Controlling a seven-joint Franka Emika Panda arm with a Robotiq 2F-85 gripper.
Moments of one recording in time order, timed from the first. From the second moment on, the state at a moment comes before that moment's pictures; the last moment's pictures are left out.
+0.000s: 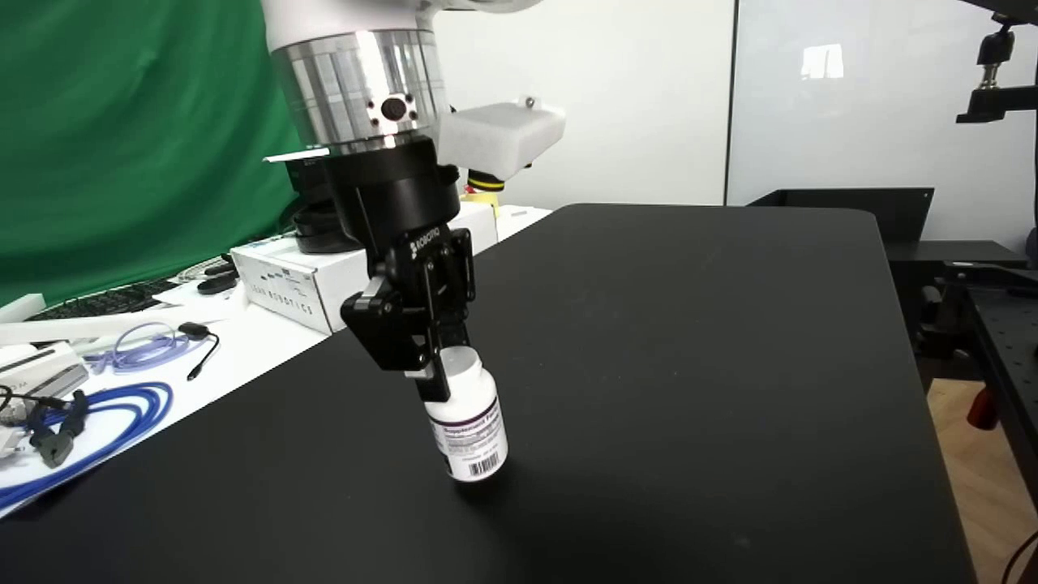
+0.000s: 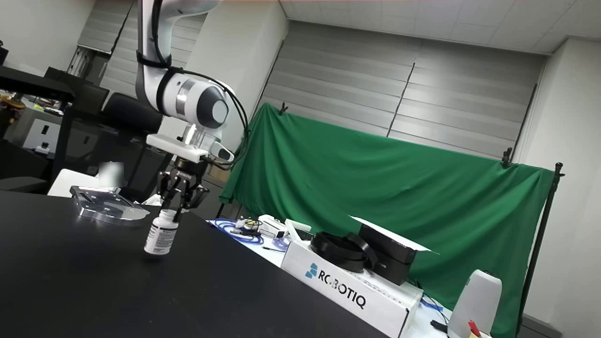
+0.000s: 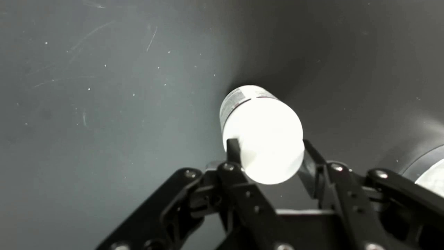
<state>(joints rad) 0.29 0.43 0.12 -2.01 -0.09 2.42 0.14</state>
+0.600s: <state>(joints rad) 0.31 0.47 0.12 -1.95 -0.09 2.34 0.14</state>
